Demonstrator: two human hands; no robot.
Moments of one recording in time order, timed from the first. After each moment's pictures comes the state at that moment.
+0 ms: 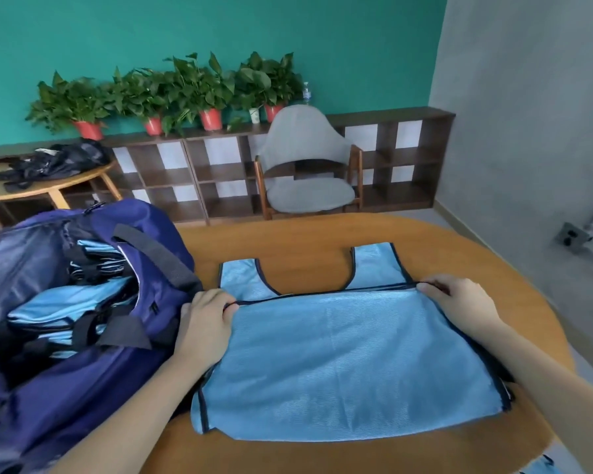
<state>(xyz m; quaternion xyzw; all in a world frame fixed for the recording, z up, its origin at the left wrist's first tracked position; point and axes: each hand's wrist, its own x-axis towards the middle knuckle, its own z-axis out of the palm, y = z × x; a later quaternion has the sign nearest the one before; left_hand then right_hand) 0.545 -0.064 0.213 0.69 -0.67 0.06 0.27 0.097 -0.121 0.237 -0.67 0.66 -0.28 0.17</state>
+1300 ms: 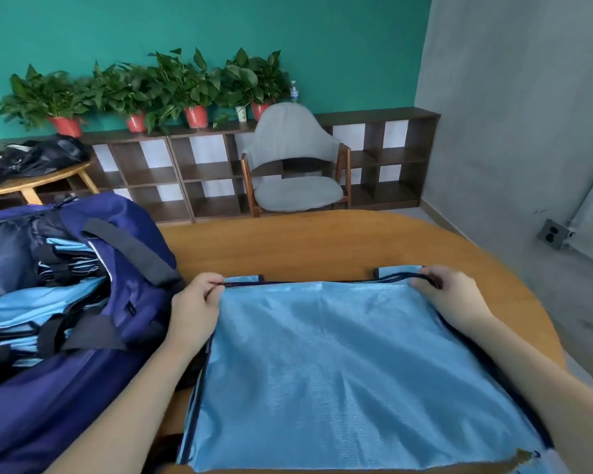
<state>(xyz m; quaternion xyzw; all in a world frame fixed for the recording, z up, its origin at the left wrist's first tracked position) 0.533 -0.089 0.219 0.69 -0.59 -0.09 0.42 0.095 -0.126 0.230 -0.64 0.65 -0.35 0.19</state>
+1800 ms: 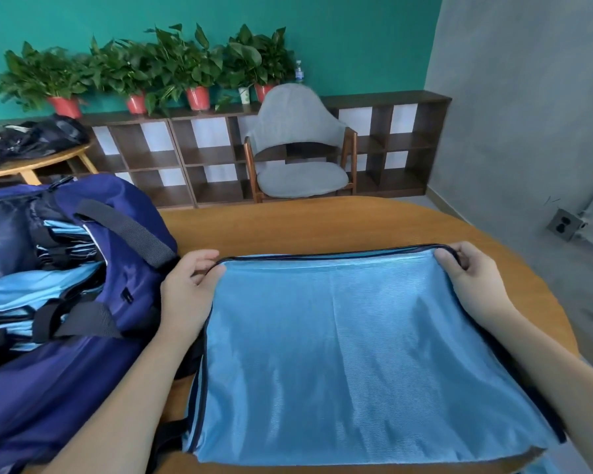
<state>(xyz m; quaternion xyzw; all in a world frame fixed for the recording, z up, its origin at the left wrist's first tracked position) 0.531 -0.081 0.231 0.62 -0.51 -0.18 0.57 0.097 -0.121 0.239 -0.59 0.62 -0.47 0.23</state>
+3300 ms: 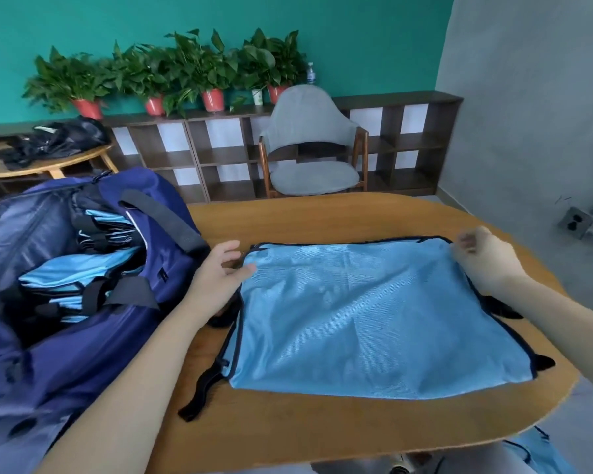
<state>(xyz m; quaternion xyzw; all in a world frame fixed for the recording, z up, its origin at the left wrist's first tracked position) 0.547 -0.071 0.240 0.64 -0.54 -0.32 0.44 0.095 -0.120 0.267 -0.60 0.72 -0.29 0.18</state>
